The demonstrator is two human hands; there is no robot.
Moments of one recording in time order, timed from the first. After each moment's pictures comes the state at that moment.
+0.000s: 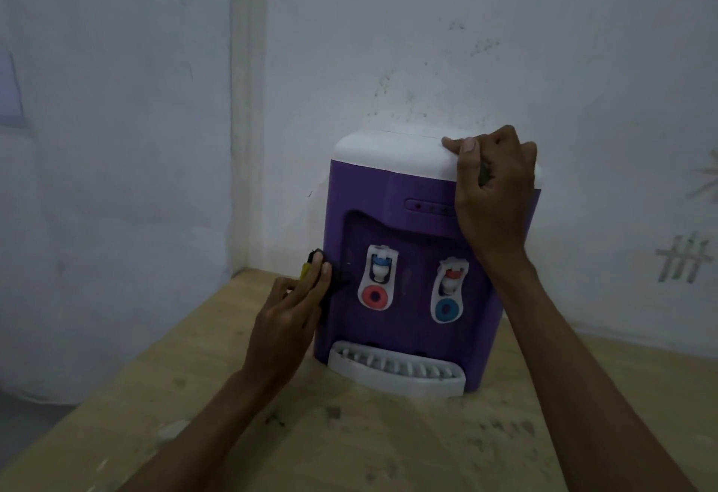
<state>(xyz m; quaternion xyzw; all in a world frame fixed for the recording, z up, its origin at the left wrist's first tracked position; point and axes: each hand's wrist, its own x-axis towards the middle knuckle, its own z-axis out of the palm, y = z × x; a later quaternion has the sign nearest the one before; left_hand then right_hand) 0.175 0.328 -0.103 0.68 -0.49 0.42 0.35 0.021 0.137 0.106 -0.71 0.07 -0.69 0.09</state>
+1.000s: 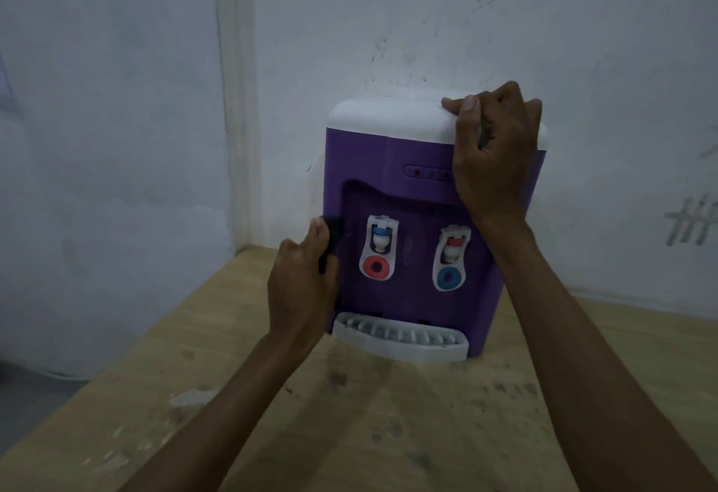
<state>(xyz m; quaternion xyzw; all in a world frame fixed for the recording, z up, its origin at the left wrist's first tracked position) 0.126 0.317 -0.051 0.76 -0.34 0.33 0.45 0.025 0.136 0.105 -0.69 0.07 -0.71 0.09</state>
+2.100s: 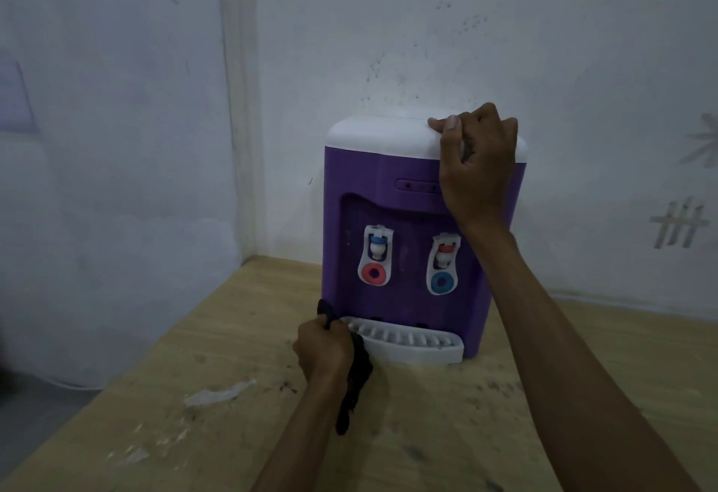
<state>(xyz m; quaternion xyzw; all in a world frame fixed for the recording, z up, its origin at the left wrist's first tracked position) 0.073 0.300 -0.093 0.78 -0.01 -0.03 0.62 0.024 0.137 0.108 -0.70 0.08 -0.70 0.11</state>
